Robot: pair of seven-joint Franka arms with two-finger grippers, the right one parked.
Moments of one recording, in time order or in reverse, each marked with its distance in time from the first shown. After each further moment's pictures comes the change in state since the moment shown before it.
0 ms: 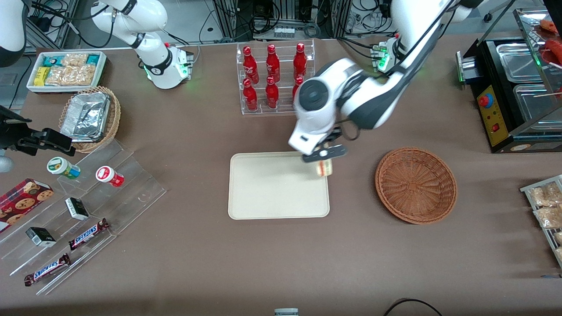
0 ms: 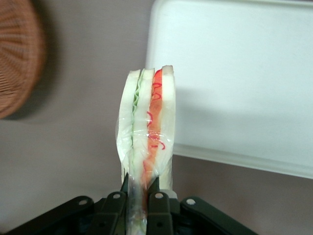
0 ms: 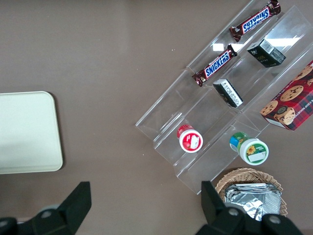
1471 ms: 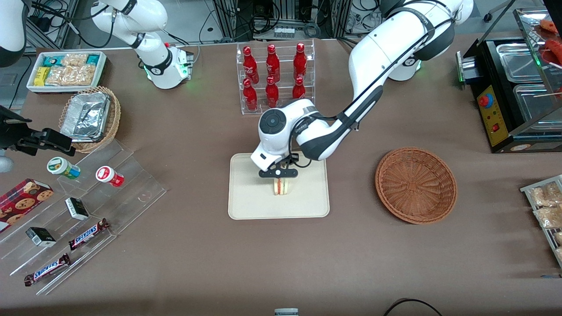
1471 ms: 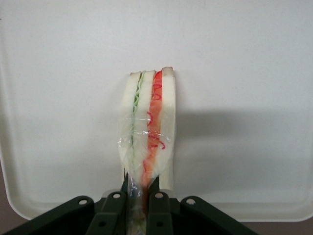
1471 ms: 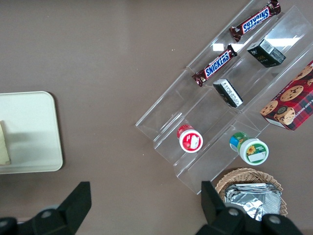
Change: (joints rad) arm -0.134 0.321 0.015 0.181 0.178 0.254 -0.011
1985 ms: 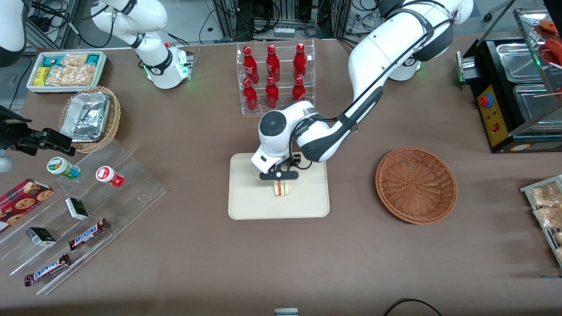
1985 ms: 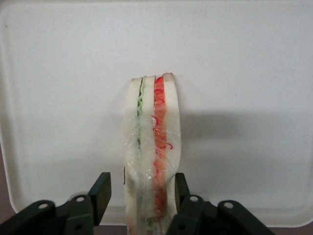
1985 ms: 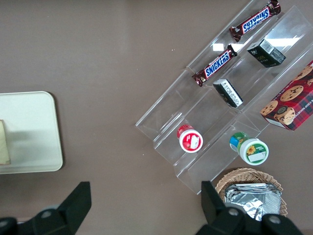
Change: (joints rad) arm -0.009 0.000 0.007 0.029 0.001 -0.031 -0.010
